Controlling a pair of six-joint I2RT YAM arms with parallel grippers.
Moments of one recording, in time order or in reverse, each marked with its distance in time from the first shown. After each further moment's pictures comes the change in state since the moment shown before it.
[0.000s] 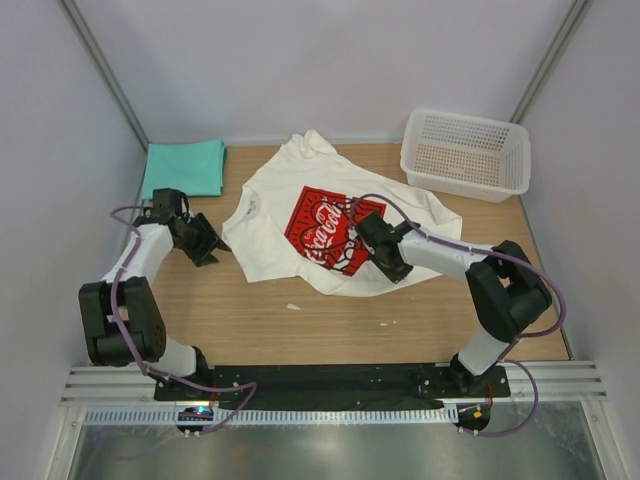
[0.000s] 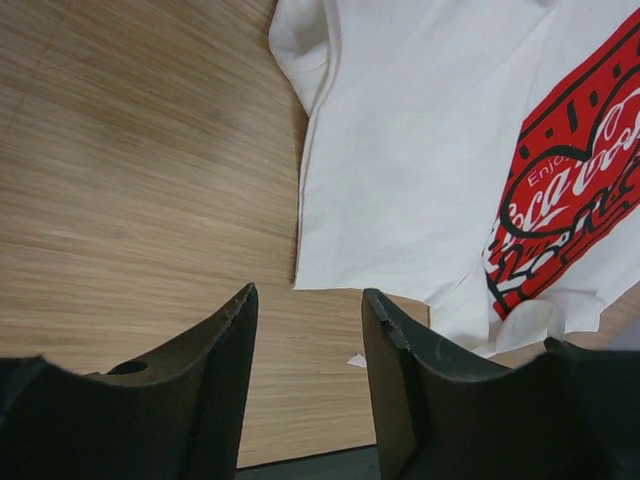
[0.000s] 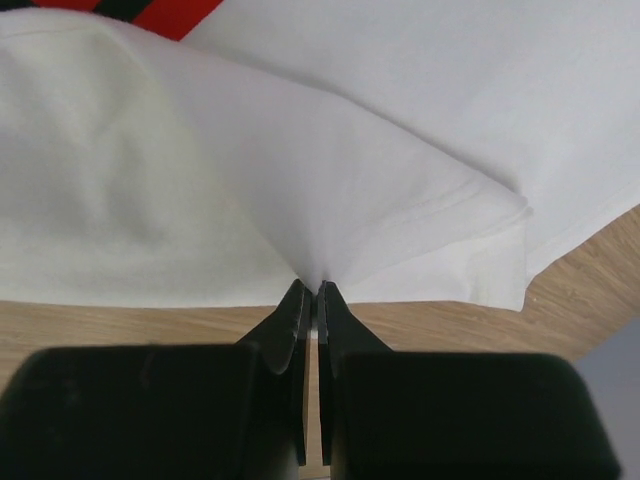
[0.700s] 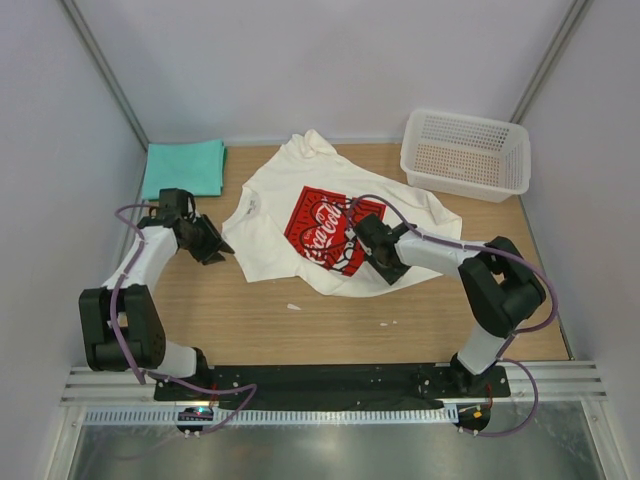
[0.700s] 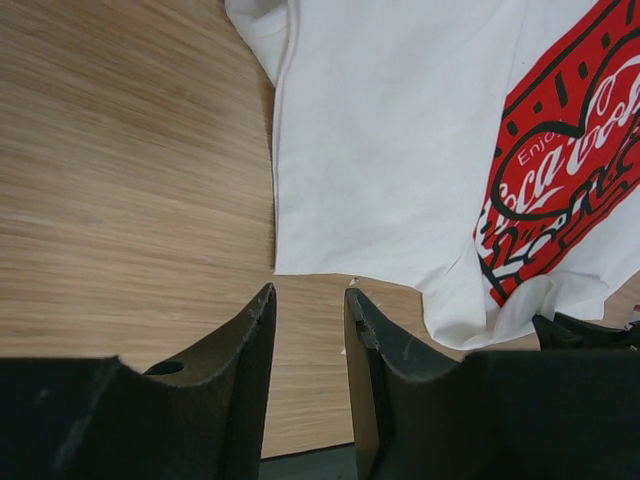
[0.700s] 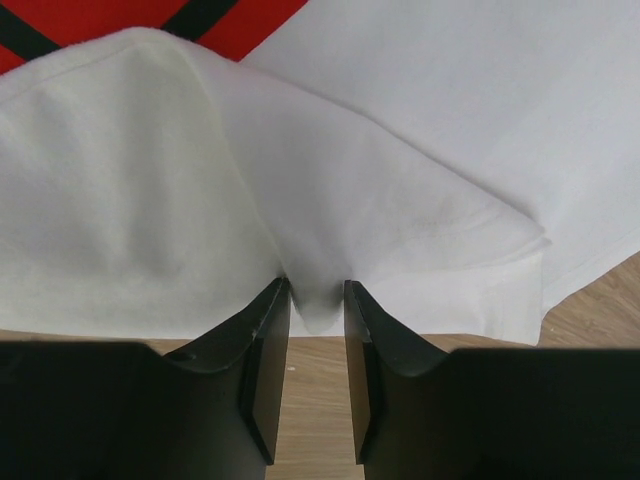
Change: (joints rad) left arm -0.058 -0.030 -0.010 0.002 -0.011 -0.021; right arm -0.003 0.013 -0.007 0.055 -0.038 -0.008
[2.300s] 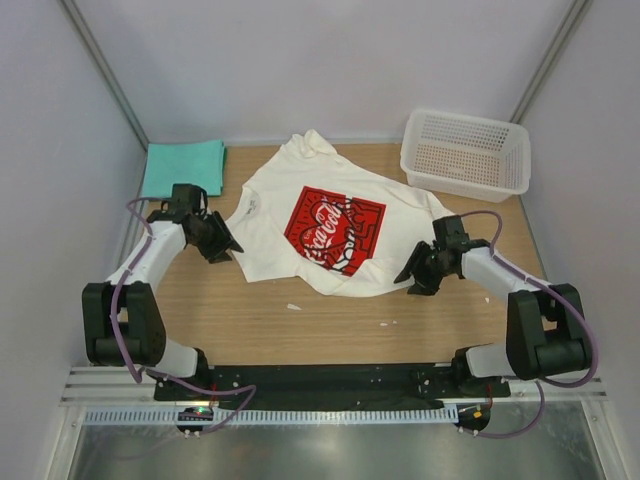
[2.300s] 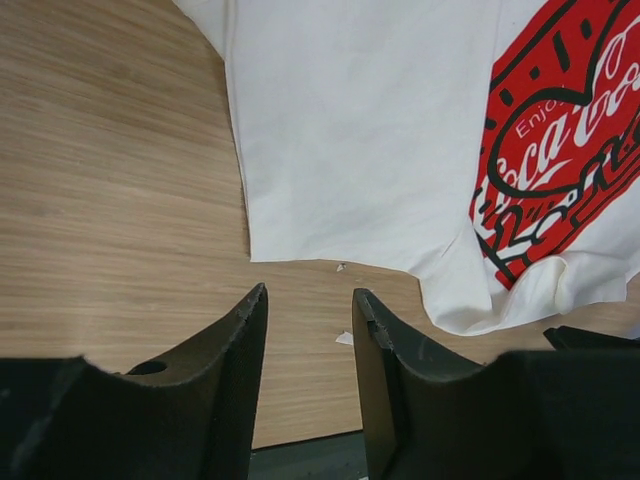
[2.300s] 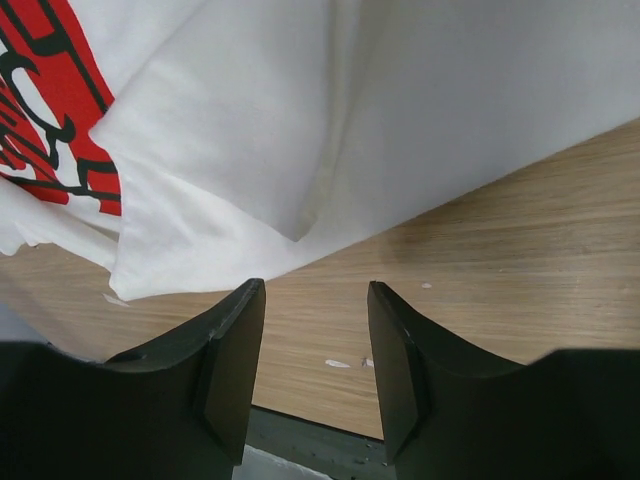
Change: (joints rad) left arm -0.084 0.024 0.047 -0.040 -0.031 -0.009; right arm -0.484 -0.310 -0.290 0.120 -0.618 0.821
